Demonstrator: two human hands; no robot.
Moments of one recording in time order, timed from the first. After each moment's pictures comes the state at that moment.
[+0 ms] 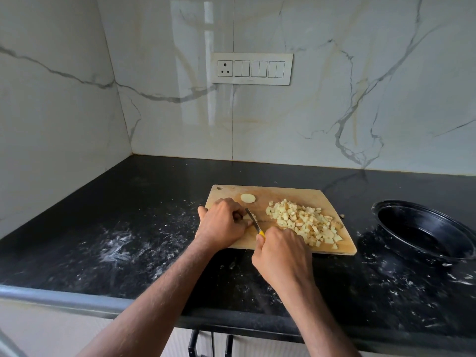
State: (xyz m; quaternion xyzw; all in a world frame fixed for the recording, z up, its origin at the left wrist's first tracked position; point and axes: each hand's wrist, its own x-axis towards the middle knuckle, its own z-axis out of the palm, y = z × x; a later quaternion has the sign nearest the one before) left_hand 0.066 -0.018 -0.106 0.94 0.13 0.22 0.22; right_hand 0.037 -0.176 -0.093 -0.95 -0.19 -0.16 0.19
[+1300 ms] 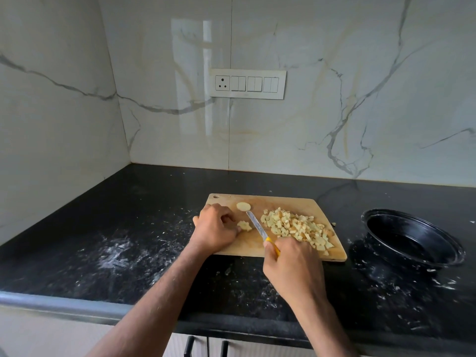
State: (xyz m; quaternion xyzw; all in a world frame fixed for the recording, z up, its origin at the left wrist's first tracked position) left_hand 0.061 -0.009 -0.099 0.92 0.12 0.24 0.28; right_hand 0.042 -0.207 -0.102 -0.93 -0.19 -0.20 0.23
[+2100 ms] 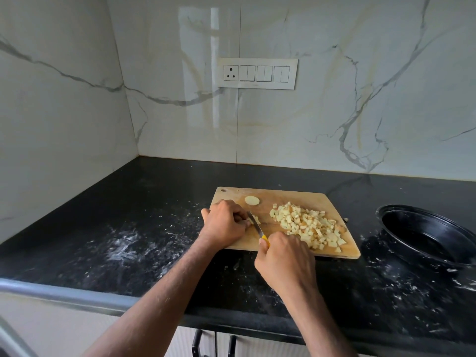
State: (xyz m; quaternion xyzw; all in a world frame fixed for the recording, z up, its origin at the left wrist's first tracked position) left_hand 0.067 -0.011 -0.105 0.93 0.13 0.23 0.26; right_hand 0.036 -0.179 -0.099 -0.95 -0.19 -0.15 0.20
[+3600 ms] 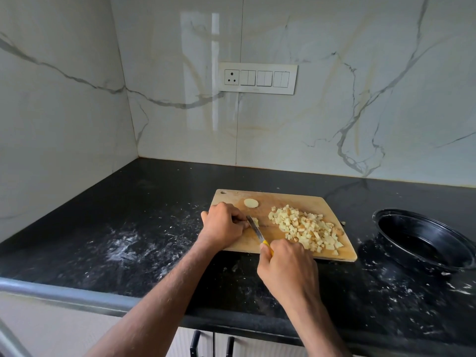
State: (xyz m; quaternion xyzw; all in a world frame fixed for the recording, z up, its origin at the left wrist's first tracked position) left_hand 0.065 -0.013 -0.101 0.92 0.16 0.22 0.29; right_hand 0.033 -0.185 -0.111 -0.94 -0.20 -0.19 0.21
